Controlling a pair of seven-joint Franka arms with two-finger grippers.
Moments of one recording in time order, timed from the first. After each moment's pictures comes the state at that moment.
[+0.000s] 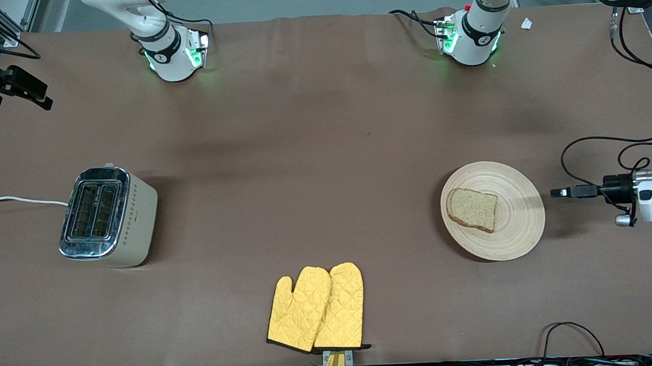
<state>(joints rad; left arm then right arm) 0.57 0.79 -0.18 -1.50 -0.55 1.69 0.53 0.01 -0.17 -0.02 -1.64 -0.04 1.43 0.09</state>
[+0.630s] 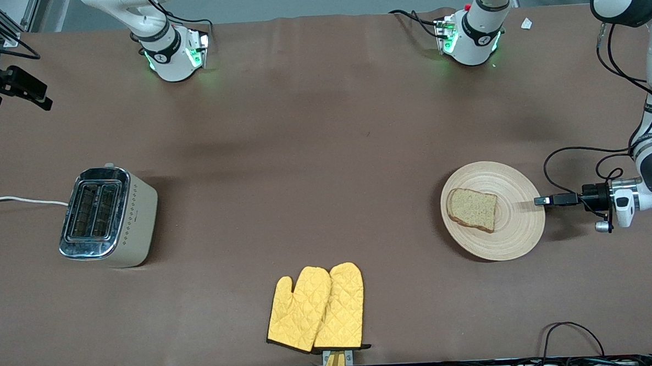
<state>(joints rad) 0.56 0.88 -0.19 -1.49 -0.62 1.74 0.61 0.01 -0.17 -0.02 -1.64 -0.04 1.44 0.09</state>
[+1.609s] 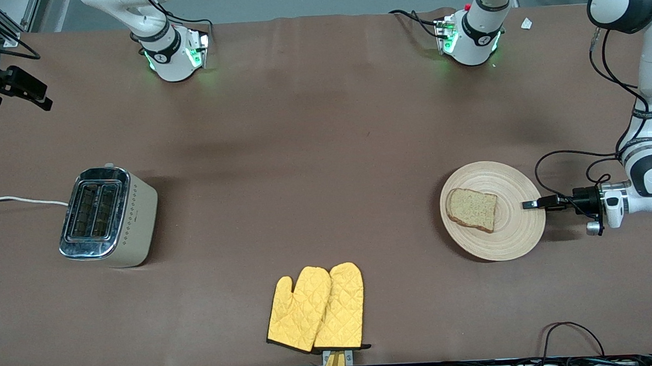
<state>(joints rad) 0.56 0.91 -0.19 -1.49 -0.69 1.74 0.77 0.01 -0.17 -0.02 -1.64 -0.04 1.44 0.09</state>
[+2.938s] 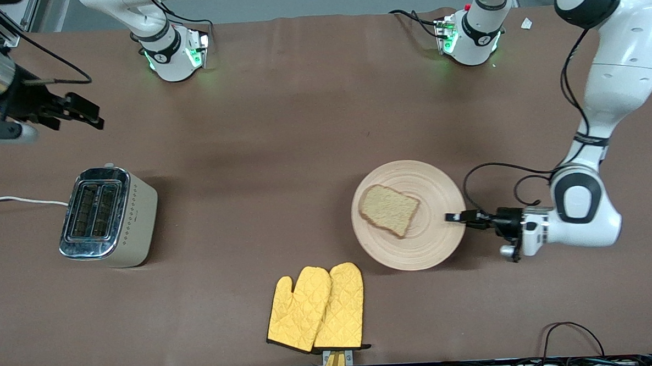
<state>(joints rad) 0.29 0.89 -0.45 -1.46 -0.75 1.89 0.53 0.10 -0.08 -0.01 -1.71 0.09 1.54 0.18</state>
